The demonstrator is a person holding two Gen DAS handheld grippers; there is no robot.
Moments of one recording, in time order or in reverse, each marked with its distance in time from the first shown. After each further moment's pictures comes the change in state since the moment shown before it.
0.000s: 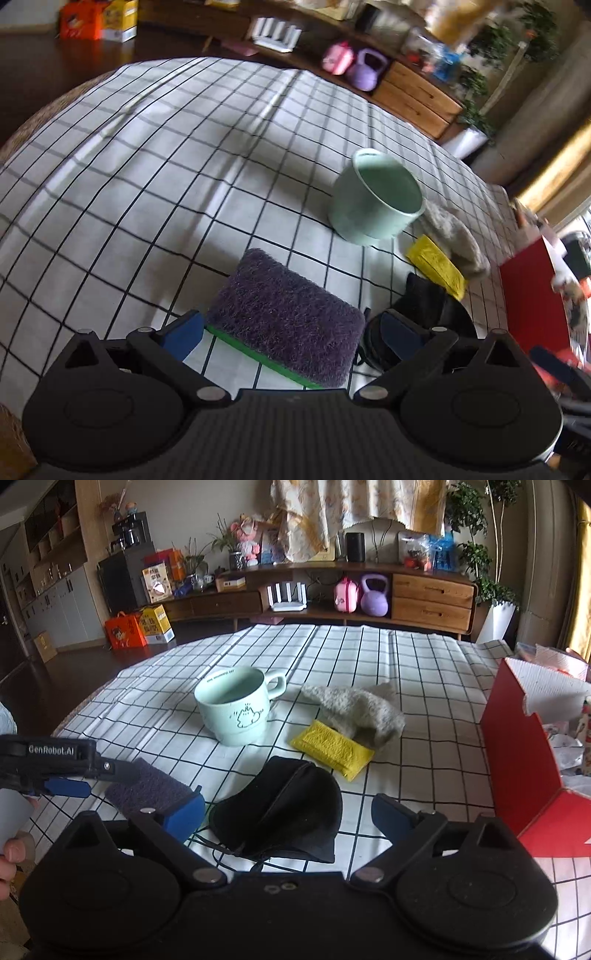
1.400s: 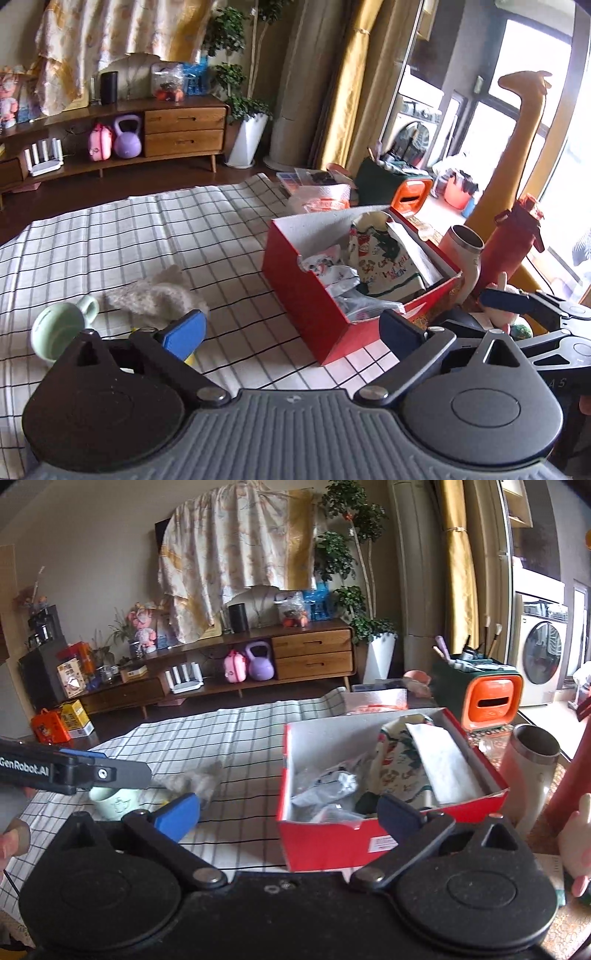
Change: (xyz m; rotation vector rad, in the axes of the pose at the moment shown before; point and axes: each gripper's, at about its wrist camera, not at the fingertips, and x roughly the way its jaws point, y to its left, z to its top) left arm -0.065 -0.256 -0.027 0.687 -0.093 -0.378; right arm -0.151 -0.140 -0.007 0.212 -0.226 -0.225
